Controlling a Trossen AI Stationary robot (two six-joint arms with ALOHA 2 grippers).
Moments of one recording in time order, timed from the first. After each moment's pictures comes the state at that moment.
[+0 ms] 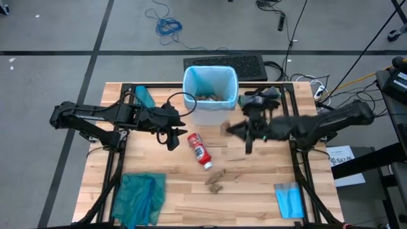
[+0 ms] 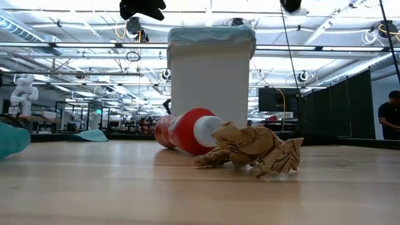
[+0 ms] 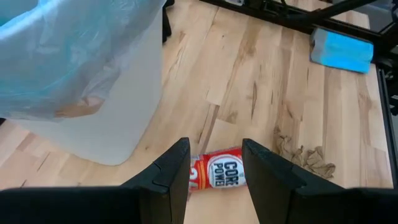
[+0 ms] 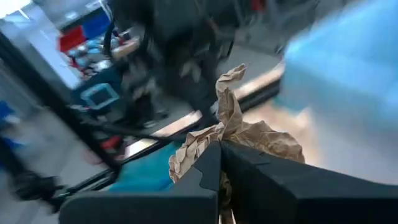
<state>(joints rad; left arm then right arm) -0.07 1.22 1.22 -0.69 -0.19 -0.33 0.22 1.07 0.94 -0.03 0.38 0.50</state>
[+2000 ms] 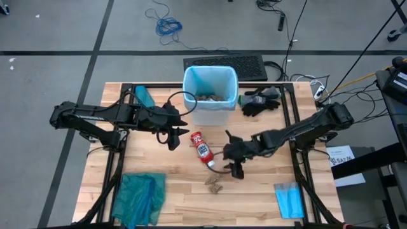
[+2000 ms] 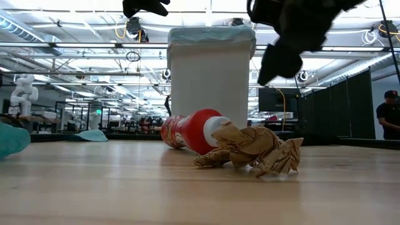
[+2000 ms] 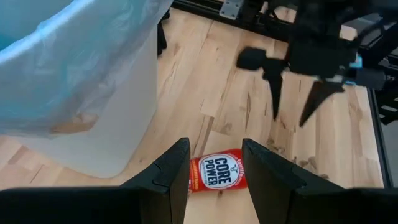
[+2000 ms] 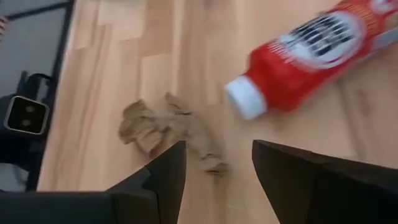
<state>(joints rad) -0.07 1.22 1.22 -0.65 -0.19 -0.33 0.28 1.49 0.92 -0.25 -0.01 0.41</state>
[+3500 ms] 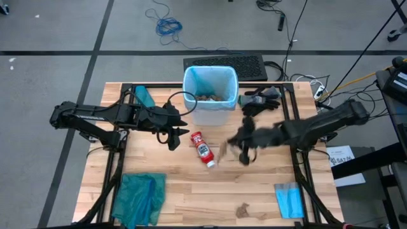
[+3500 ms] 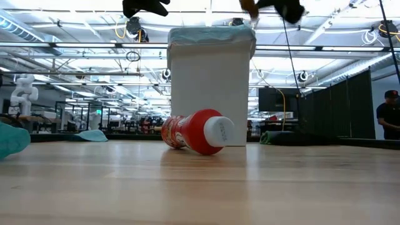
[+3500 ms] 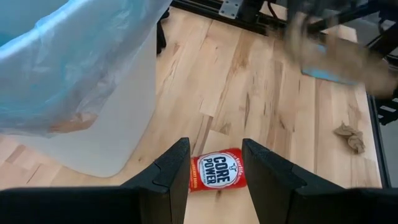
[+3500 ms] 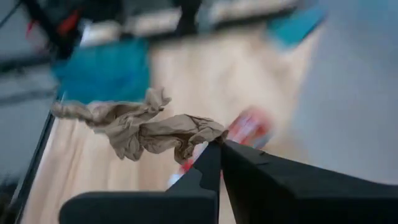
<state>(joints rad) -0.07 1.22 1.22 -0.65 -0.19 -0.33 0.26 1.19 1.01 -0.35 0.34 0.33</state>
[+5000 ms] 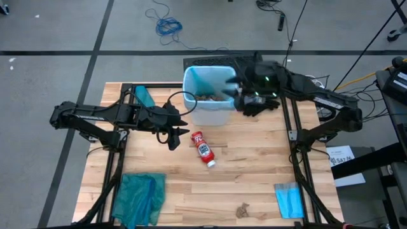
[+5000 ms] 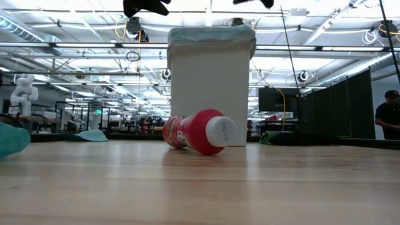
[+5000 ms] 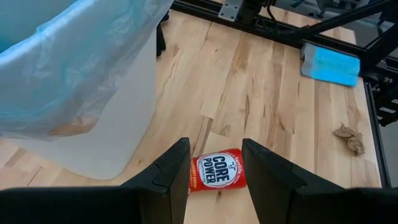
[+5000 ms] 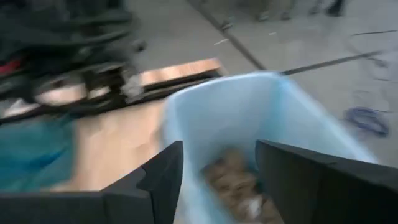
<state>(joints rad) -0.07 1.22 1.22 -0.64 -0.19 -0.33 -0.25 1.31 1.52 -0.62 0.05 0.06</state>
